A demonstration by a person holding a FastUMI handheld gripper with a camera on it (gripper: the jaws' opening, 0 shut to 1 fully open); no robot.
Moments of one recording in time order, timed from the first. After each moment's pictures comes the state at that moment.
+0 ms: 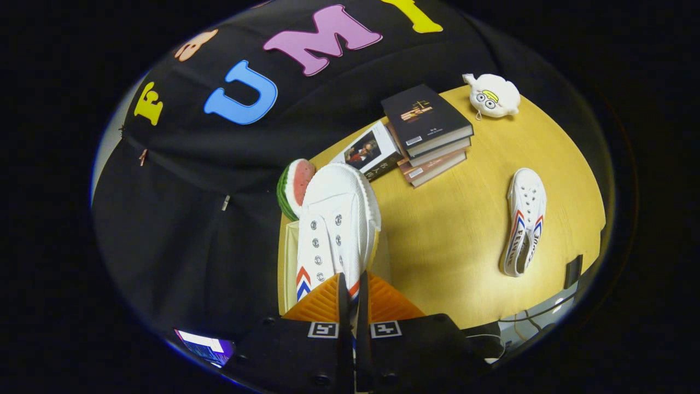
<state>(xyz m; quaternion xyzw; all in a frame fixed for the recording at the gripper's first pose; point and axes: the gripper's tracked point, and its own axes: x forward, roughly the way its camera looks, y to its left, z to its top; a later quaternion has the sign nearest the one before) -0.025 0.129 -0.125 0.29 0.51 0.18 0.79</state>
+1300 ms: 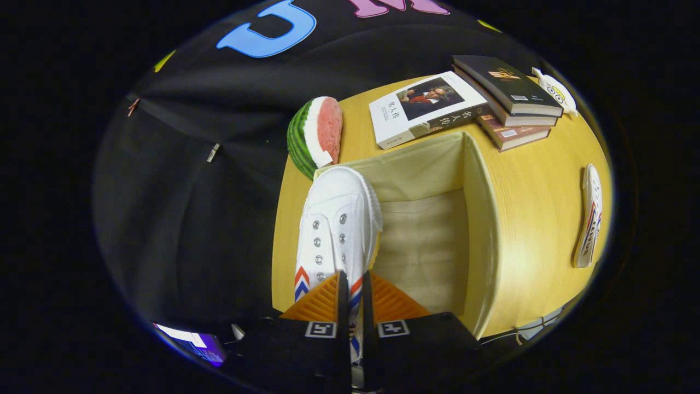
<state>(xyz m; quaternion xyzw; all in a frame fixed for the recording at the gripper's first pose) -0.045 0.328 -0.218 0.20 0.58 0.21 0.76</state>
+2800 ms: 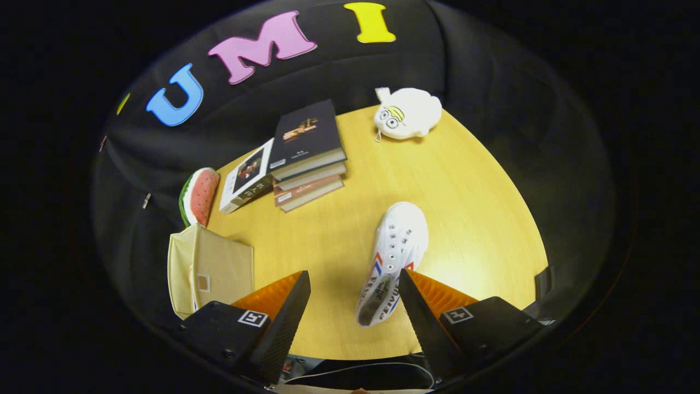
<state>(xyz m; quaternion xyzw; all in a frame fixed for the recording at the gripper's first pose) 0.006 -0.103 -0.277 0.17 0.53 0.03 0.83</state>
